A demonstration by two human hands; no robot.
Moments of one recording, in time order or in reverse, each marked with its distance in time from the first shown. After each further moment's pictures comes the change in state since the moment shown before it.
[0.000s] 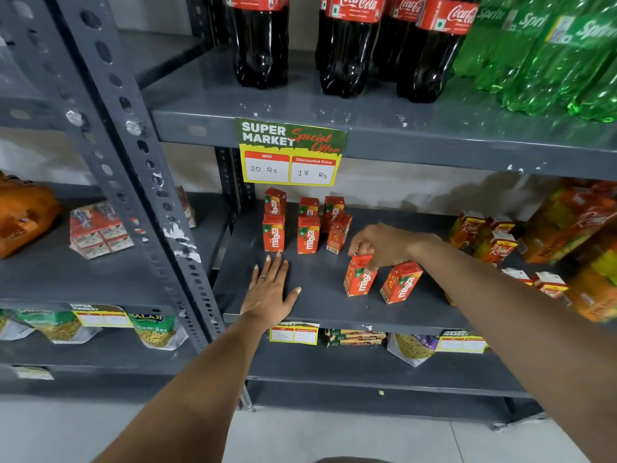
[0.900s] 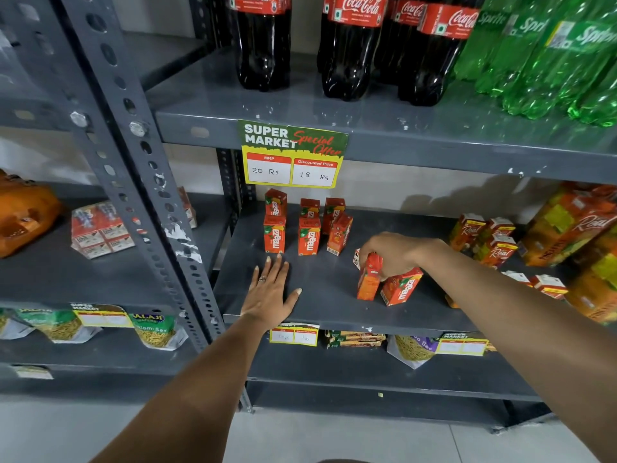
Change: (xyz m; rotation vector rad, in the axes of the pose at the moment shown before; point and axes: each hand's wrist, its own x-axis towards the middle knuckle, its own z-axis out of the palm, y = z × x) left_hand 0.001 -0.001 0.001 0.017 0.003 -0.002; right_hand -0.004 0.007 0.004 -0.298 -0.077 0.070
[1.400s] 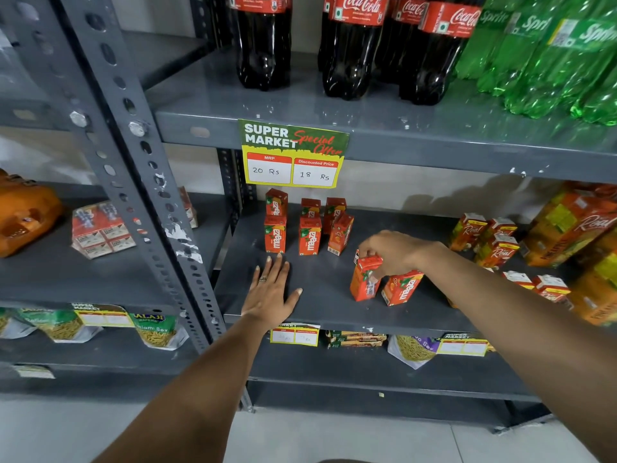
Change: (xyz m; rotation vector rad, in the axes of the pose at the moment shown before) left_hand -0.001 0.000 -0.001 -0.010 0.003 0.001; right_hand -0.003 -0.002 0.004 0.004 0.078 0.000
